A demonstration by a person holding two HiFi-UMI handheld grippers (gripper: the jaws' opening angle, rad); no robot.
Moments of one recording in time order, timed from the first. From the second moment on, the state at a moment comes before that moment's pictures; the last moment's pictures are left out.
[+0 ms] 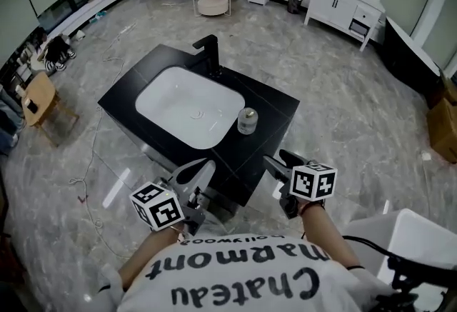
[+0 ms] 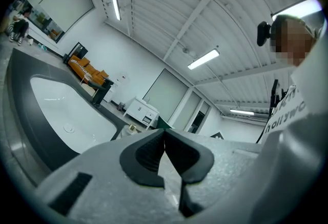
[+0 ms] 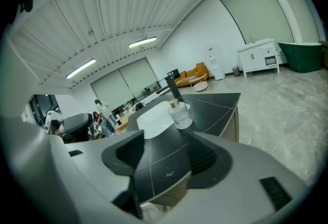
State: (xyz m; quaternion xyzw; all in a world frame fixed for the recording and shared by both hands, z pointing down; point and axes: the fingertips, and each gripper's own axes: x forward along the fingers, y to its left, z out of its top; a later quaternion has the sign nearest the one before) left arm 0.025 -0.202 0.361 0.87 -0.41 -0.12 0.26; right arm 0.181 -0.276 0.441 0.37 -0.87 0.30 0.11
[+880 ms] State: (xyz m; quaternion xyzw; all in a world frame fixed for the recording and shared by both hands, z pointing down) left arm 0.035 -0.109 0.301 0.84 -0.47 -0.17 0.19; right arm 0.262 -0.222 0.331 0.44 -0.88 0.13 0.08
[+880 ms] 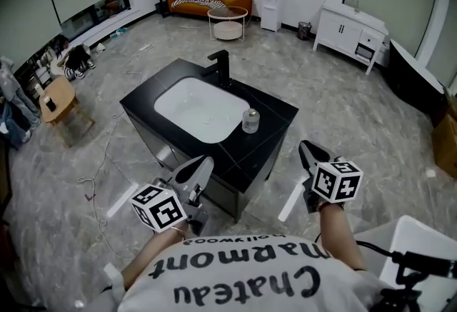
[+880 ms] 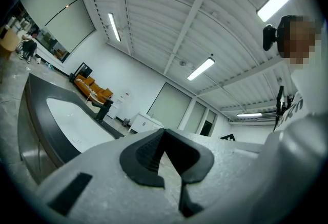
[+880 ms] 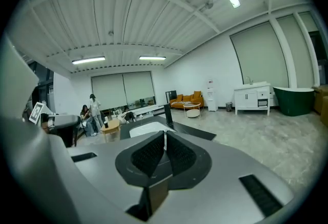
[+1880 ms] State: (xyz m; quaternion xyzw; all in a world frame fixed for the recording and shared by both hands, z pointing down) left arm 0.040 -0.087 0.300 0.84 -0.48 -0.17 0.21; right arm 0.272 -0.195 0.353 0.44 -0.88 0.15 0.12
